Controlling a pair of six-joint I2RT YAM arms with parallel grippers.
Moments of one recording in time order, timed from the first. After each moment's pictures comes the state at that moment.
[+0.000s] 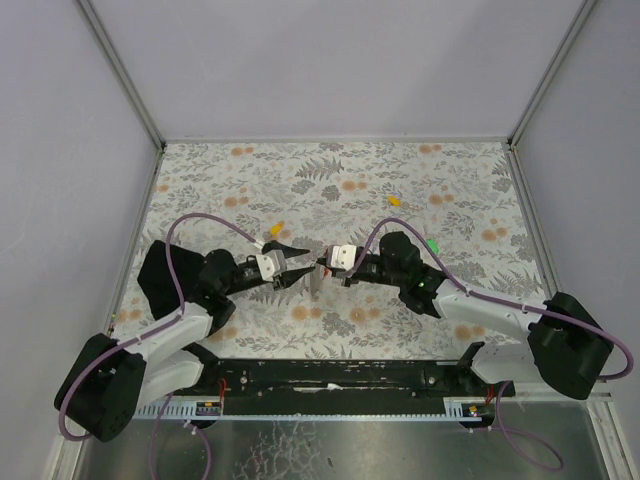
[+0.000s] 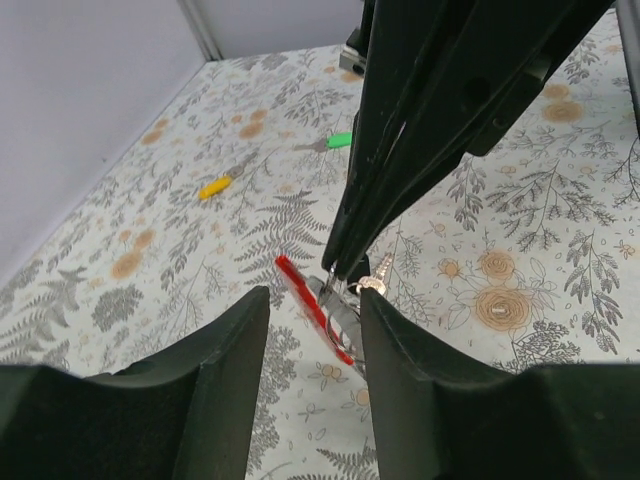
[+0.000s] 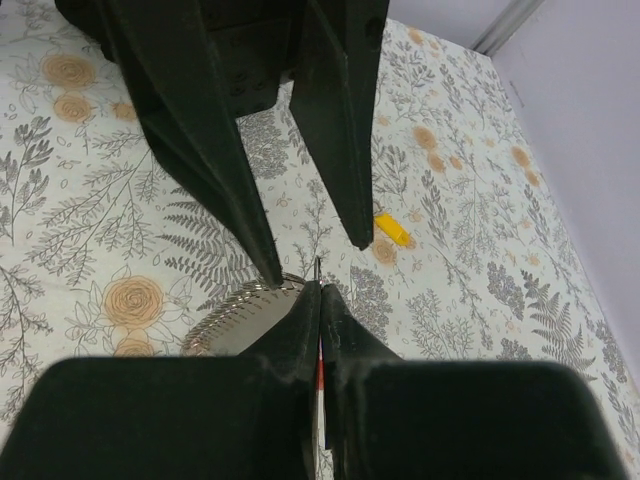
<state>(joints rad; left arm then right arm) -0.48 1.05 0.27 0.83 0.72 0.23 0.85 1.28 0.63 0.46 -0.43 -0.54</state>
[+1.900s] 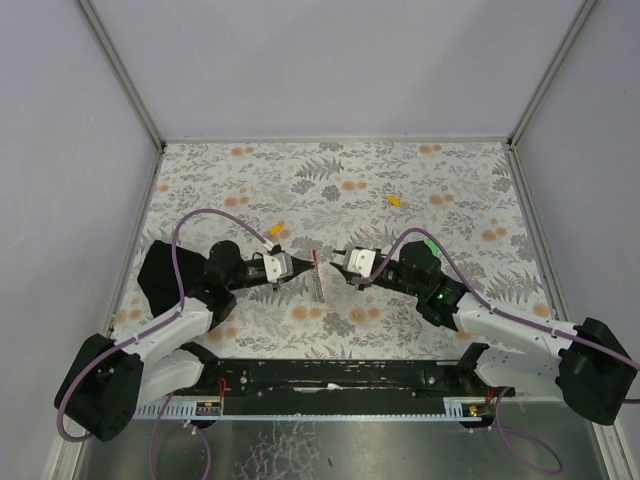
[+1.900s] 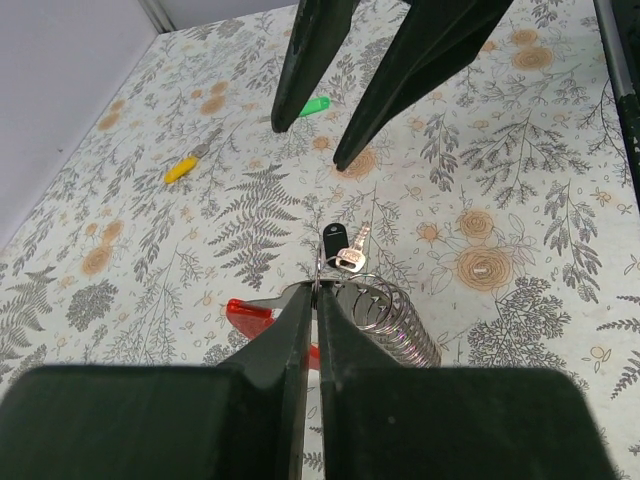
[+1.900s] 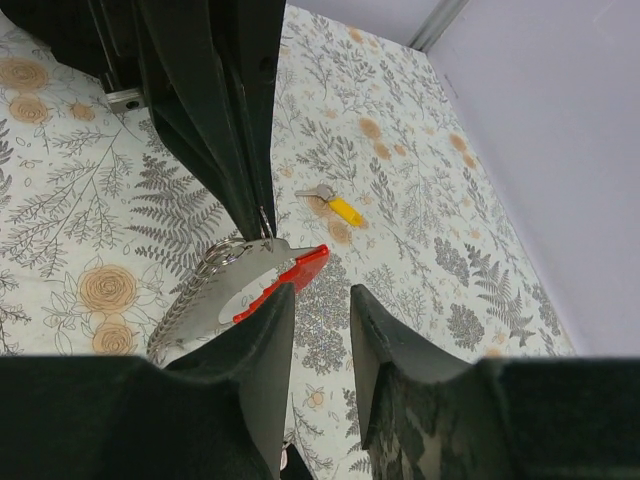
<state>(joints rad) -0.48 1.06 0.35 0.61 0.82 0.38 0.85 1.08 0.54 0.42 -0.33 -0.55</state>
